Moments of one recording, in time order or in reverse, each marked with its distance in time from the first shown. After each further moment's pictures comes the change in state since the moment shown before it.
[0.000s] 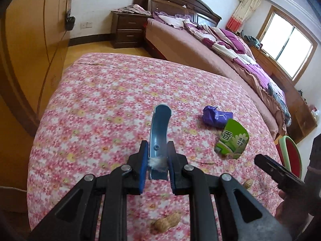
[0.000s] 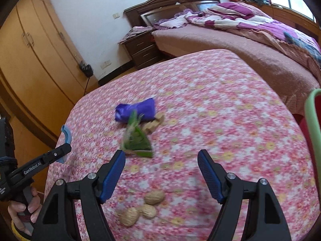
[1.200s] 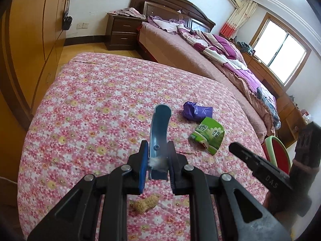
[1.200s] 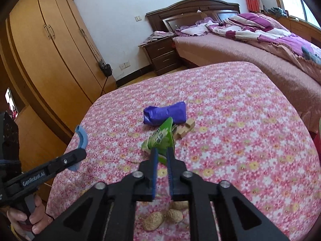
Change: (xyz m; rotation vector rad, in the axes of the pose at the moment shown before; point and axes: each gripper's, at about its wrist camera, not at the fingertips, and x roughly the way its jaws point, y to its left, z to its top) left arm -0.021 -0.019 -0.016 -0.020 -0.027 -0.066; right arm -0.003 0.024 0.000 -0.092 -0.058 0.097
